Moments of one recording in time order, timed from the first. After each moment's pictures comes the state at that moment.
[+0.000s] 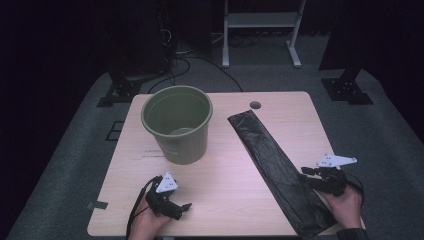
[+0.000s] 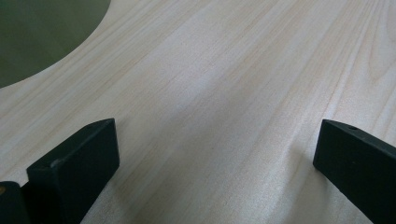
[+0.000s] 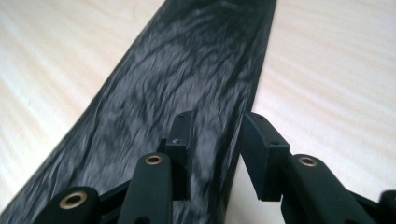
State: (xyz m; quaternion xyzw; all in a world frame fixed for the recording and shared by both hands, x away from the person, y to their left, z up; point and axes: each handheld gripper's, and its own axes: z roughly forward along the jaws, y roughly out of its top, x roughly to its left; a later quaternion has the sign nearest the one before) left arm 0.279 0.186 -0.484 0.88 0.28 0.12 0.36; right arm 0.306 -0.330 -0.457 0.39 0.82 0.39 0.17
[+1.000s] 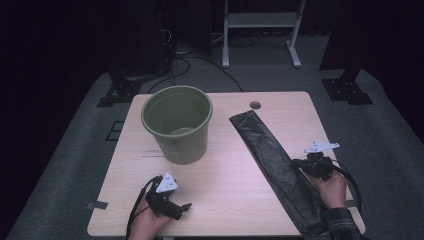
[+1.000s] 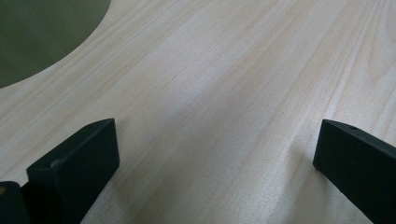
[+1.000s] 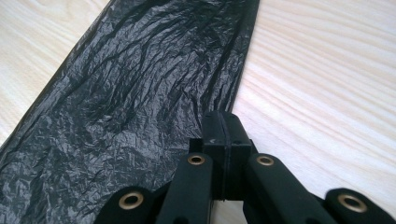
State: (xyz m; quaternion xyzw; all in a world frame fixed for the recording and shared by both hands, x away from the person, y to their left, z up) left arm 0.280 0.186 -0.484 0.88 0.28 0.12 0.37; right arm 0.358 -0.321 -0.475 0.42 0.82 0.35 0.17
